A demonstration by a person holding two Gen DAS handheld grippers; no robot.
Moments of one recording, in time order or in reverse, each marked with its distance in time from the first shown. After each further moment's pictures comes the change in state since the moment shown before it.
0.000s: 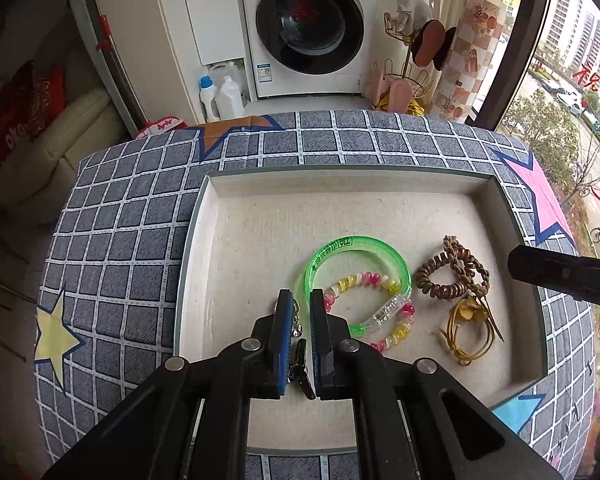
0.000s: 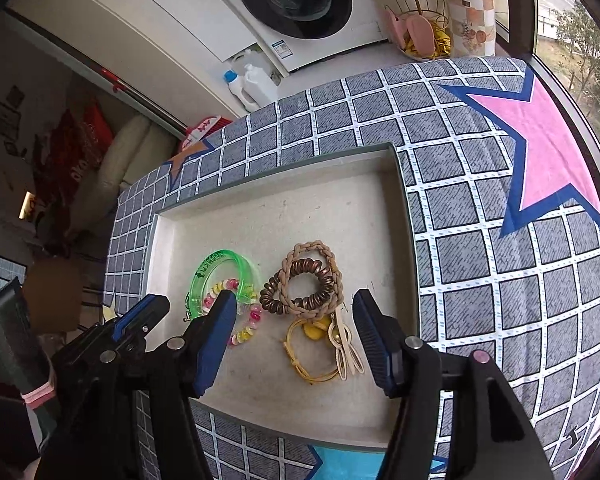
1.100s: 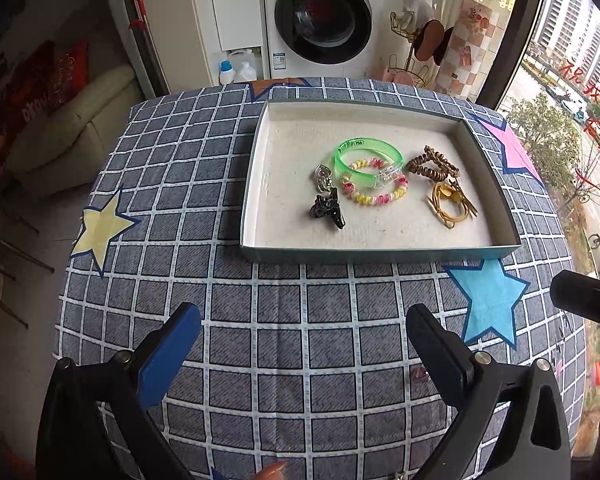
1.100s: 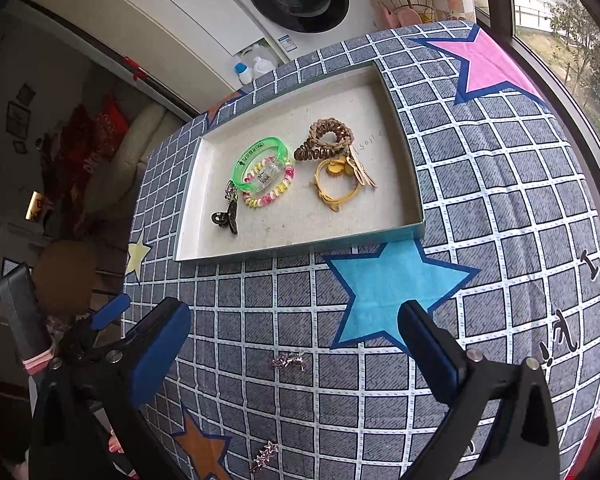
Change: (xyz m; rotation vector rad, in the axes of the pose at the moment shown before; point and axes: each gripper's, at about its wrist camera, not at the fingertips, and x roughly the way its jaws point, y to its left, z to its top) left arm -0.064 0.029 -0.115 -0.028 0.024 0.005; right arm -0.064 0.022 -0.141 0.014 0.000 0.013
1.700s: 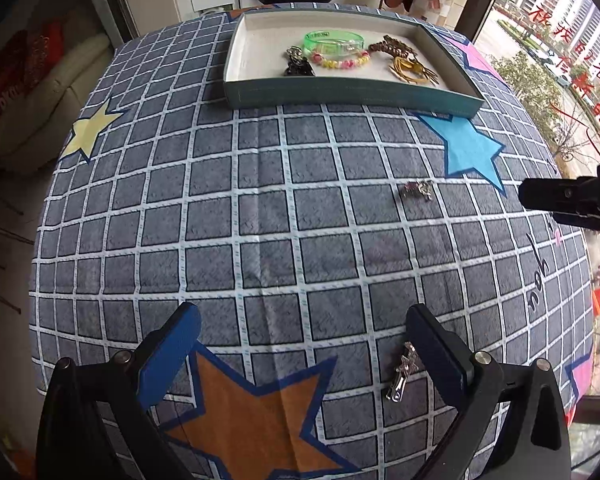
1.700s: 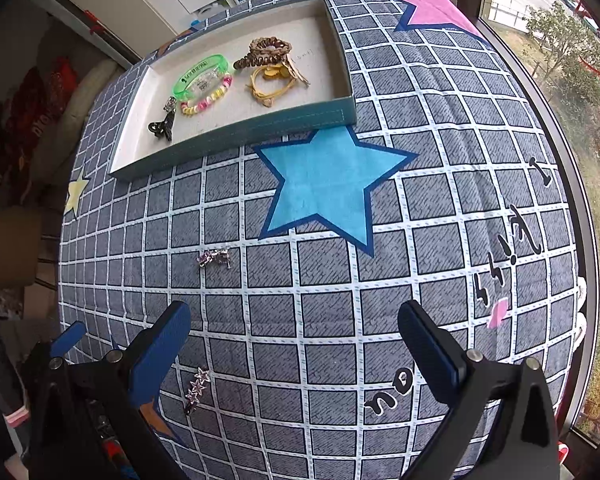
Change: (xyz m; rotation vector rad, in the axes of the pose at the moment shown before) left arm -0.023 -0.001 -0.126 0.086 0.148 -0.074; right arm 0.005 -0.017 -0.074 -0.018 0.127 -0.225
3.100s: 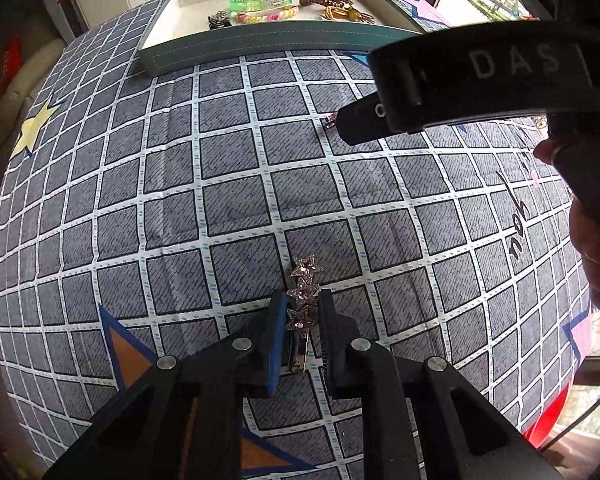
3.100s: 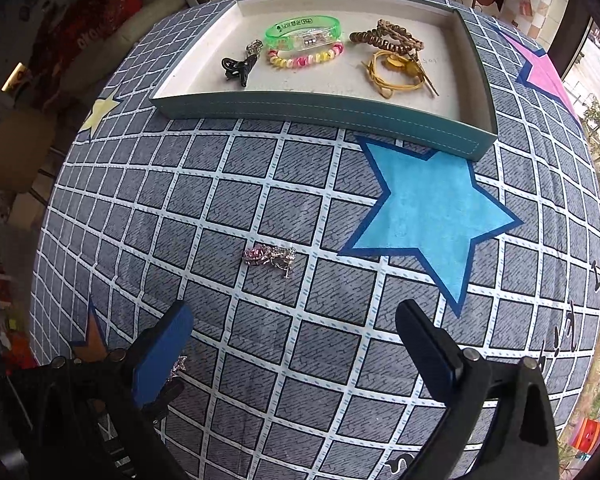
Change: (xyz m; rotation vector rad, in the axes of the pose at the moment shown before) left arm 0.028 -0.053 -0.017 0.074 0.052 -0.087; right arm 0.047 0.064 0.010 -0.329 0.027 -0.008
